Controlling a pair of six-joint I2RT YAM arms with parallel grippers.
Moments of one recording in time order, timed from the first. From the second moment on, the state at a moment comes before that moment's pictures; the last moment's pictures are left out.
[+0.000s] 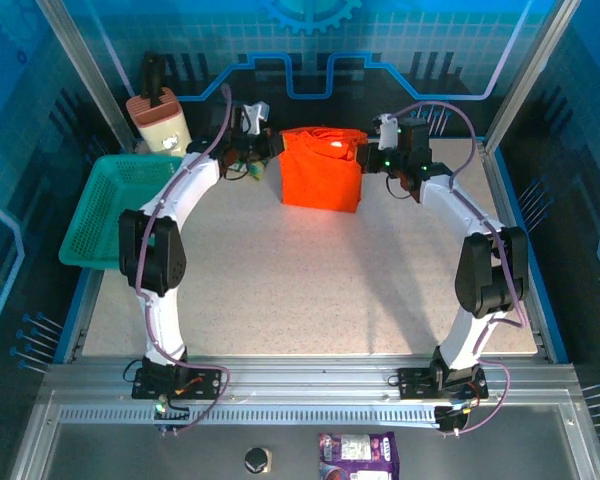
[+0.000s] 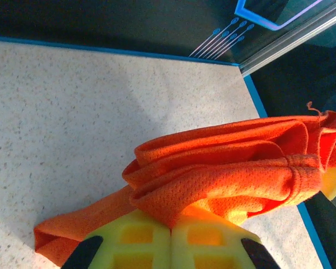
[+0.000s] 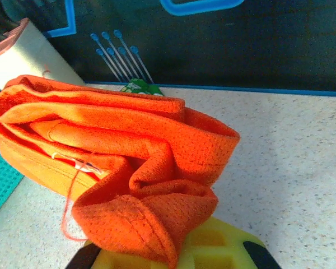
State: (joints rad) left arm -0.19 2.01 1.79 -0.36 0.55 -0.45; right arm 0.19 1.79 1.42 -0.13 -0.40 0.22
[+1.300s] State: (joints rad) left arm -0.19 1.87 1.58 -0.21 0.69 -0.45; right arm 0.26 1.66 1.36 -0.27 -0.40 0.24
